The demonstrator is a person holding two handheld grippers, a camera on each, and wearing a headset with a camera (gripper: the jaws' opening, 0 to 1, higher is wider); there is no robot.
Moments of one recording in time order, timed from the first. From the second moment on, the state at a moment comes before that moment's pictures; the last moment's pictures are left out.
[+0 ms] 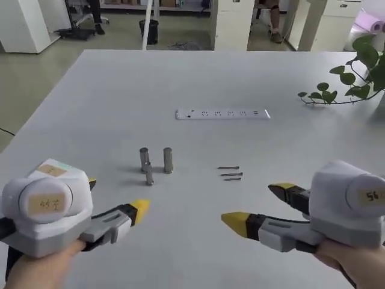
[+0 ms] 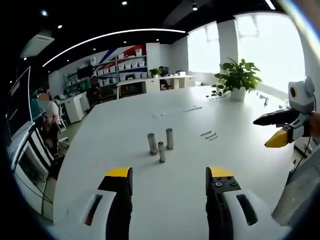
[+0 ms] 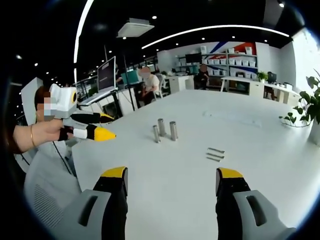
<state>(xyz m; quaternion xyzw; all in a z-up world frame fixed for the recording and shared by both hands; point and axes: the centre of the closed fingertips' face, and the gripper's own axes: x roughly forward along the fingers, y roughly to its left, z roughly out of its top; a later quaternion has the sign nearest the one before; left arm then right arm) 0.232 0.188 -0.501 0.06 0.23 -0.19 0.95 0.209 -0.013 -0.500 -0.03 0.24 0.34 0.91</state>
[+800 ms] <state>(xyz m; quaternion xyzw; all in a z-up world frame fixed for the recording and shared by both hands) 0.325 0.167 -0.560 0.11 0.24 -0.25 0.93 0.242 -0.002 -0.523 -0.03 0.26 0.35 0.90</state>
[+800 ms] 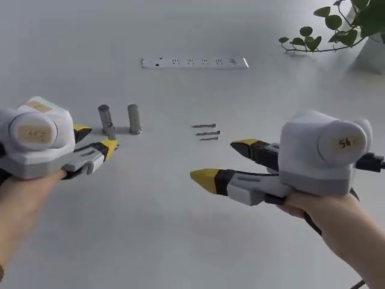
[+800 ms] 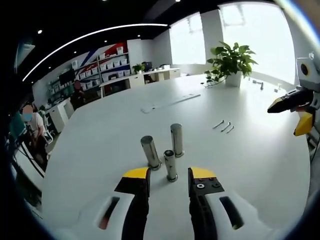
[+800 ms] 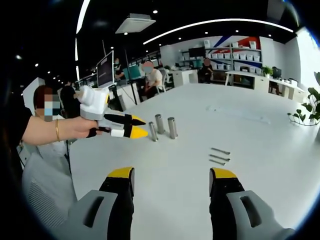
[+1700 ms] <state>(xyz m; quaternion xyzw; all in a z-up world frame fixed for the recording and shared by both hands) 0.342 0.158 -0.578 0.08 0.25 -0.28 0.92 0.245 -0.007 -0.538 -0.02 0.28 0.34 0.90</state>
